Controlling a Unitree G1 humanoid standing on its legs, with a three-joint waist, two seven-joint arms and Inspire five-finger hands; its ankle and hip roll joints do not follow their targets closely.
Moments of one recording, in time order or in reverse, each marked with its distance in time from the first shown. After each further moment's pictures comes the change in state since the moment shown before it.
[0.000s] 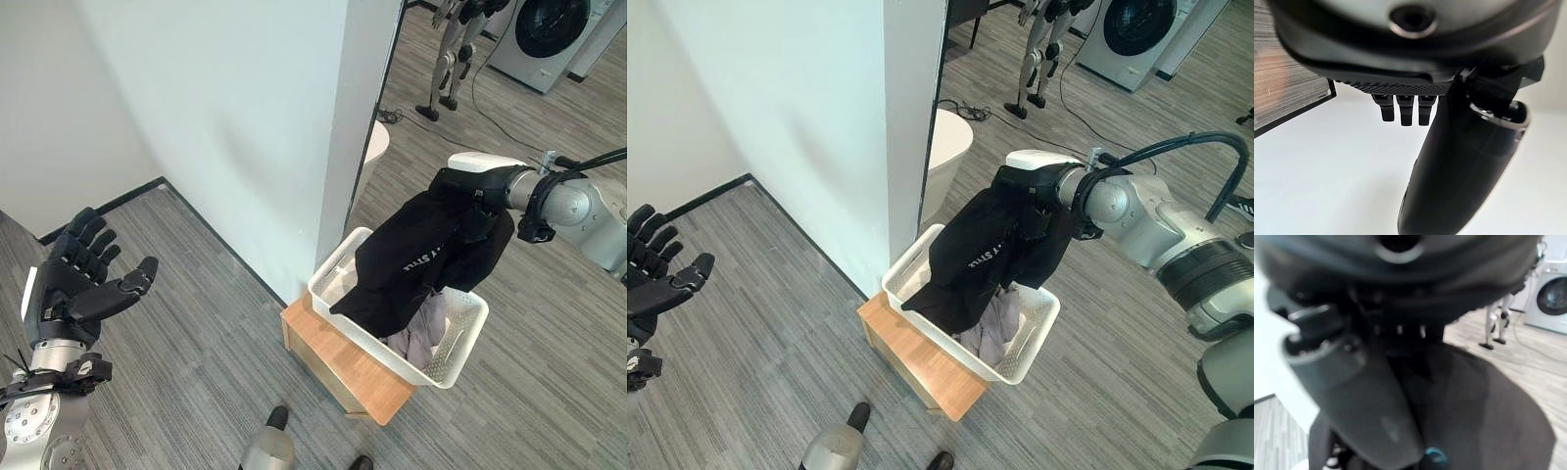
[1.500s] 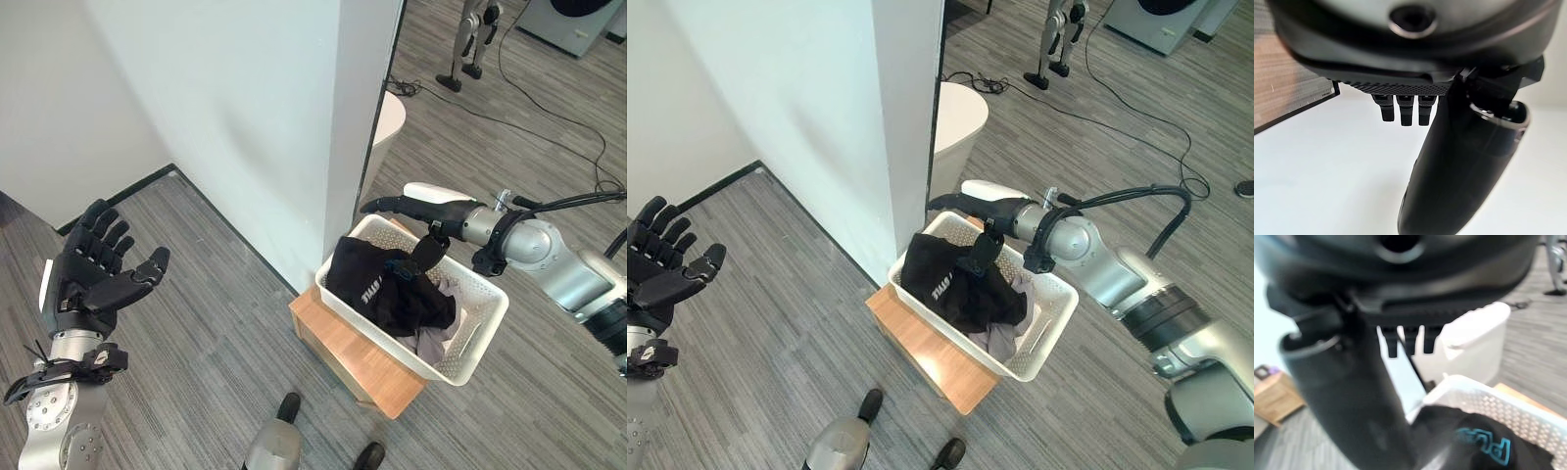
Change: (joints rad) left arm -0.071 -0.059 -0.043 -0.002 0.003 0.001 0.023; right arm 0.320 0.079 -0.334 -0.356 0.053 0.057 0.014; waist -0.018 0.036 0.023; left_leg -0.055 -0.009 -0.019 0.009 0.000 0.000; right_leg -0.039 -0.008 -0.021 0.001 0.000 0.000
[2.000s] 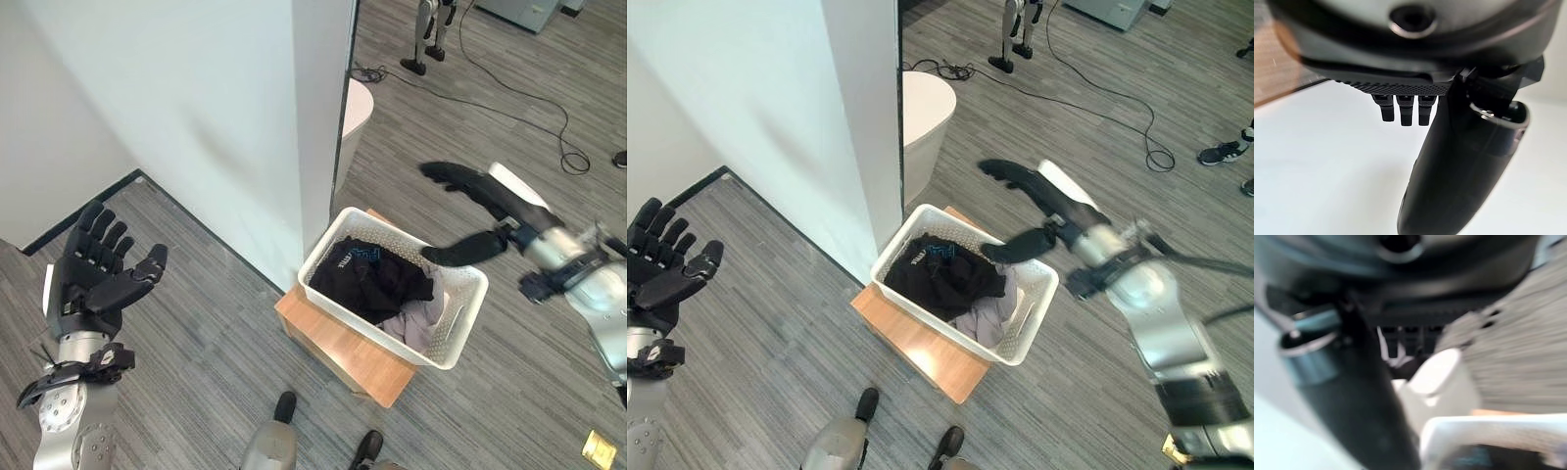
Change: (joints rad) left arm -0.151 -0.045 -0.039 0.000 0.009 0.006 0.017; right arm 0.810 0.115 -0.858 -0.174 0.074 -0.030 -0.144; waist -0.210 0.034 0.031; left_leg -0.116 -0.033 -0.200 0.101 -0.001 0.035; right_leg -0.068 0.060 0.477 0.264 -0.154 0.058
